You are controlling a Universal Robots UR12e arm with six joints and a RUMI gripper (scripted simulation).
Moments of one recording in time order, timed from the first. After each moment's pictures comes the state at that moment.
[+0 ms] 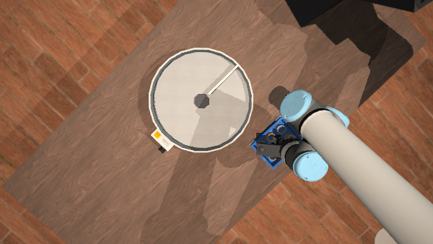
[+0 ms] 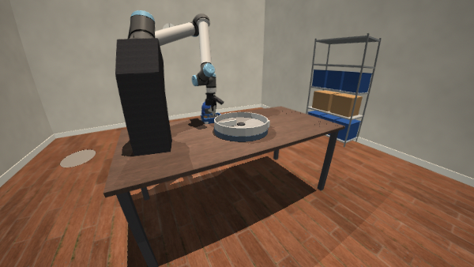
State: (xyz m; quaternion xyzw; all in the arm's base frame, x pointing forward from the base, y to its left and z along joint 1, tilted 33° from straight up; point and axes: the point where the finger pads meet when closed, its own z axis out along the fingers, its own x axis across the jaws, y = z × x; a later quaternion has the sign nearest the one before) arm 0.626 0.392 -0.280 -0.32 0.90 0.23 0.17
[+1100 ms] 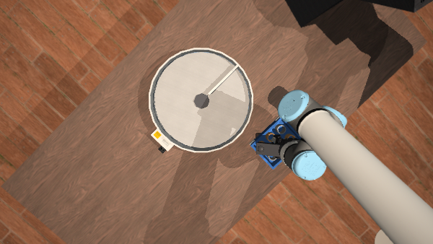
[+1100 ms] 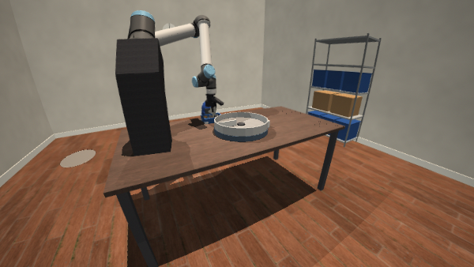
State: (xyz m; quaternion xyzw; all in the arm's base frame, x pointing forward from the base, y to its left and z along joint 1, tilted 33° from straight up) arm 0.627 0.397 -0.288 -0.32 0.90 0.23 0.17
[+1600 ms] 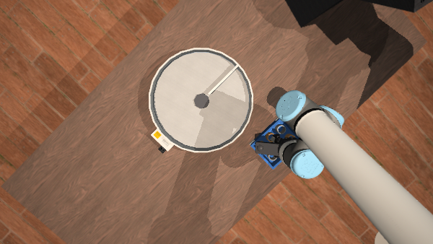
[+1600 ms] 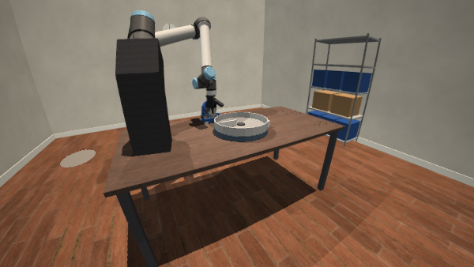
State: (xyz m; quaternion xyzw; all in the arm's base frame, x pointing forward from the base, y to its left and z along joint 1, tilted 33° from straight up) arm 0.630 0.404 -0.300 -0.32 0.90 0.23 0.17
